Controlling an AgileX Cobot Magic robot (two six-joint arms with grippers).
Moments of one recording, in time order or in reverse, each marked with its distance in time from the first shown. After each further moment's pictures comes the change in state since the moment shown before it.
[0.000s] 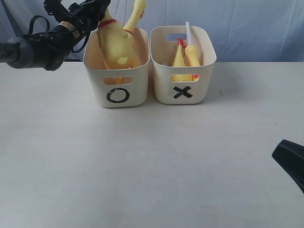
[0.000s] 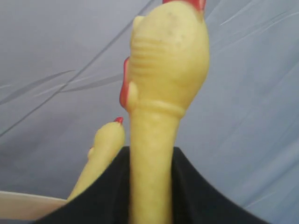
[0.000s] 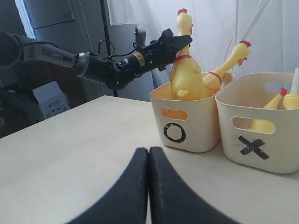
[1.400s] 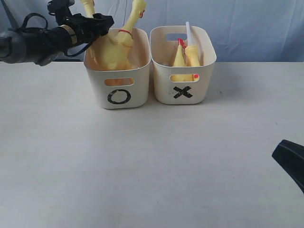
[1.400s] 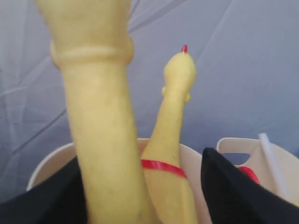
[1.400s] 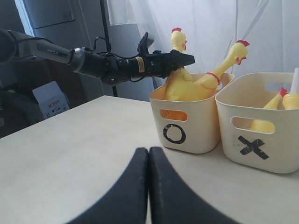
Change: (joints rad) left arm 0.018 -0.036 -0.002 0.305 0.324 0.042; right arm 0.000 0.000 0.000 0.000 -0.001 0.000
